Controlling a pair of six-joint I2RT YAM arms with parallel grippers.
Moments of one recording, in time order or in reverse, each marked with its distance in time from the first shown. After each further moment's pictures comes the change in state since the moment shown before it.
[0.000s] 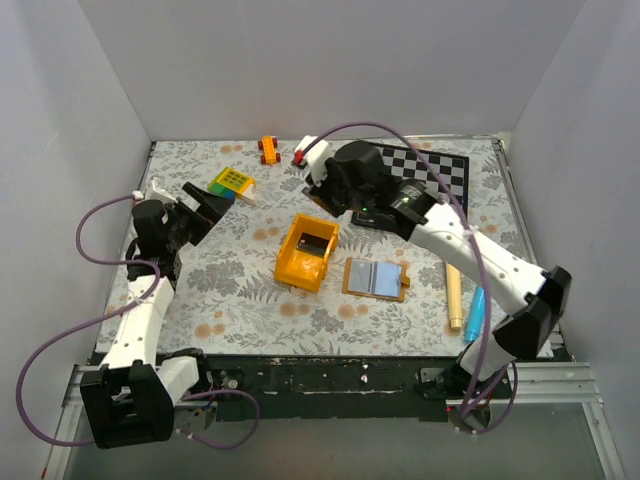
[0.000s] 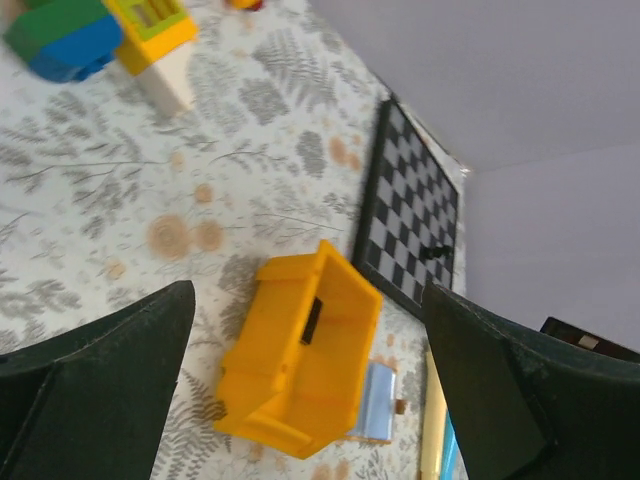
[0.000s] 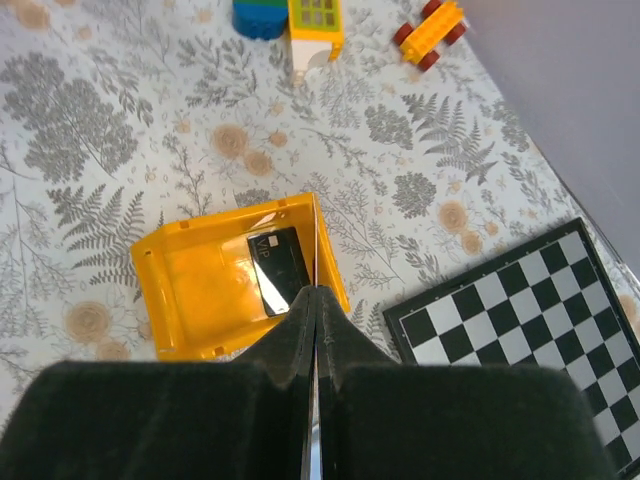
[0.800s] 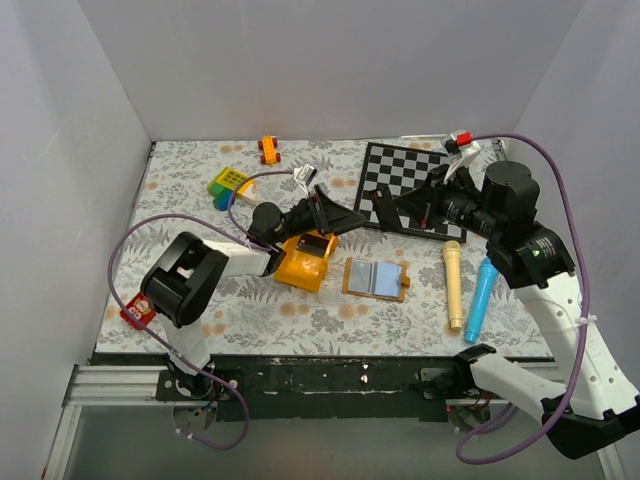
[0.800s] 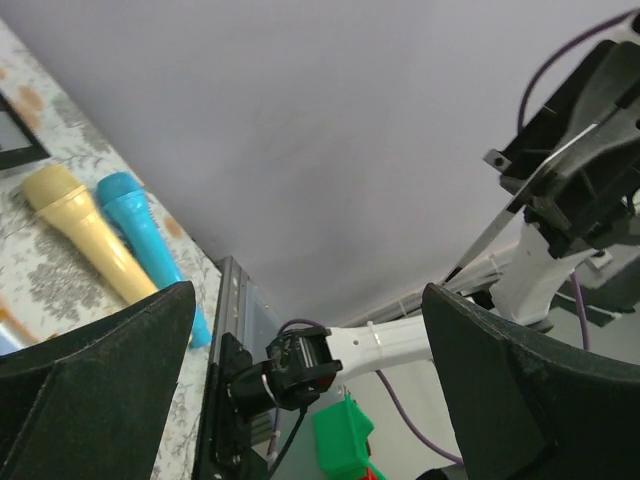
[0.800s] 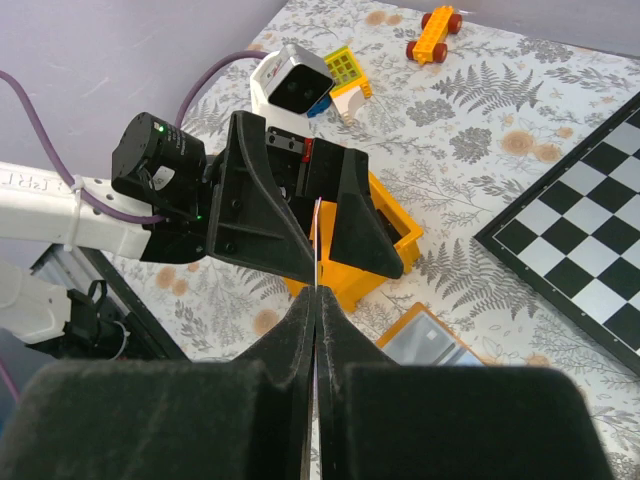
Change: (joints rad) left arm -0.706 0.790 0.151 1.354 0.339 -0.544; right arm -0.468 -0.642 -0.364 0.016 -0.449 0.554
